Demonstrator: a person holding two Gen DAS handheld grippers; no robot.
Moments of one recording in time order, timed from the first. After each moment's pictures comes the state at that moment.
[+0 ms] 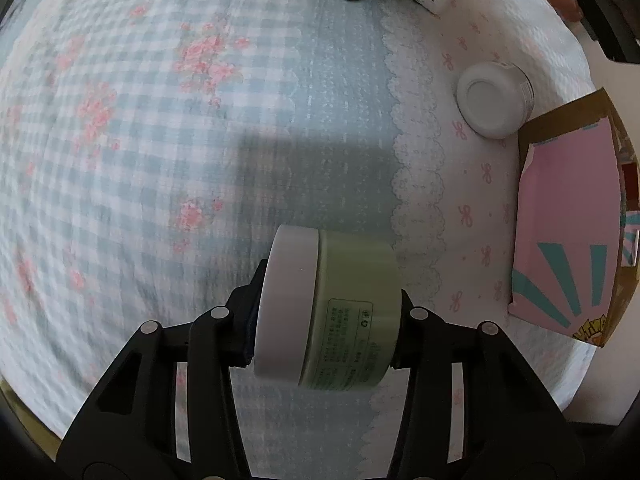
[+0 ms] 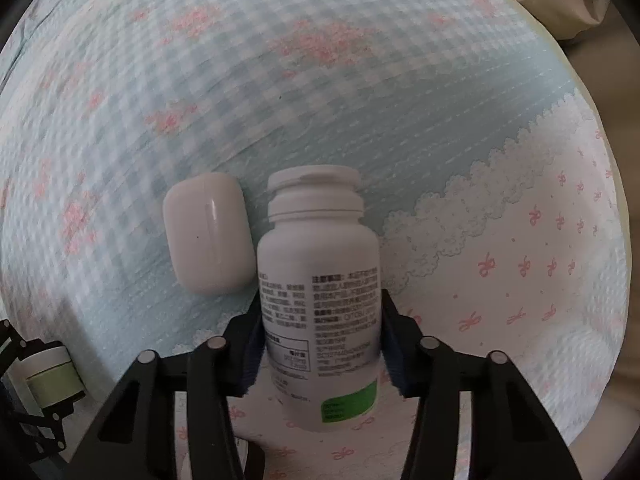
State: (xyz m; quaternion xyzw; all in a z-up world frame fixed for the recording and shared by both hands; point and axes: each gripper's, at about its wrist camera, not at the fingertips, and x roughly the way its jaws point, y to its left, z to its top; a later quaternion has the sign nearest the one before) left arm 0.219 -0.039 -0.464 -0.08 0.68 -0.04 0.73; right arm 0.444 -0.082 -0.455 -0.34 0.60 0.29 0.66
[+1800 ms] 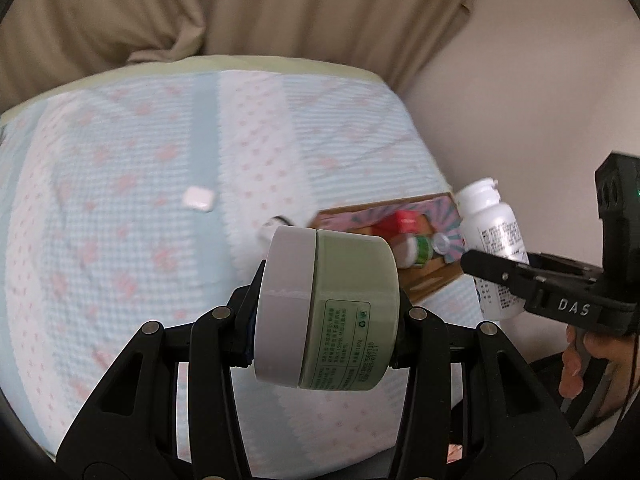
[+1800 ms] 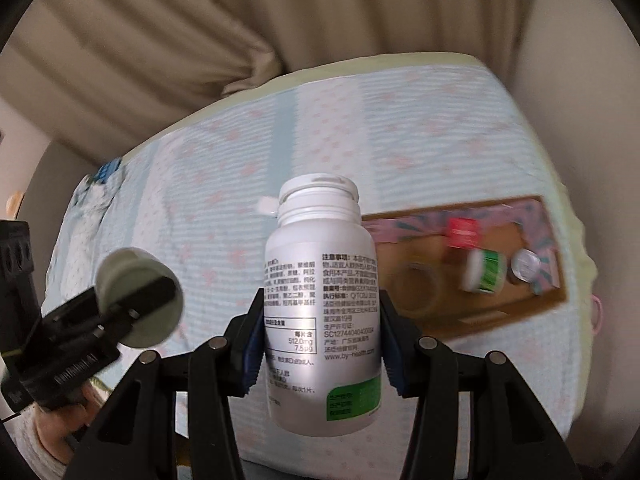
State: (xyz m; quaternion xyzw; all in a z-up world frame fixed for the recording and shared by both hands) left arm 0.177 -0.080 -0.159 -0.04 0.52 -0.24 0.82; right arm 0.133 -0.270 -0.171 0.14 0.54 0.04 0.83
